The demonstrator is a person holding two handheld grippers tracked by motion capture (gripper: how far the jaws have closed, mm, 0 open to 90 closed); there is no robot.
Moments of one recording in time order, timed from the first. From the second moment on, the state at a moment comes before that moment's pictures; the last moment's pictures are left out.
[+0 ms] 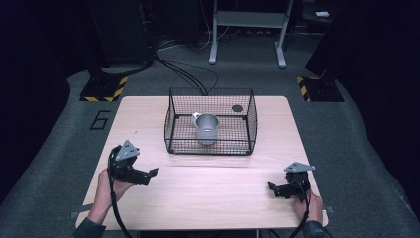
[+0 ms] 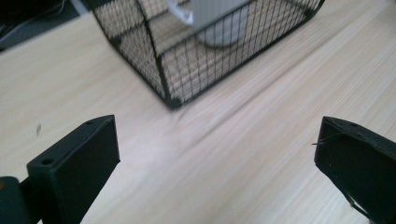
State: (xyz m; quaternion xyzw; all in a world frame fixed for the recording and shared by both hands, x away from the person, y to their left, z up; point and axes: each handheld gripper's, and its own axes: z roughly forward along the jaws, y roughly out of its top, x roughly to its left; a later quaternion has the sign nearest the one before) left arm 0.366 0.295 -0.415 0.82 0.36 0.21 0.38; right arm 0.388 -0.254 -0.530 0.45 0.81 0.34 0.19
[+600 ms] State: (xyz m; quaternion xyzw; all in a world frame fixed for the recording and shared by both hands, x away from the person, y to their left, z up) left arm 0.358 0.342 -0.525 0.79 0.48 0.20 0.33; right arm 0.387 -0.253 -0.530 0.45 0.80 0.34 0.19
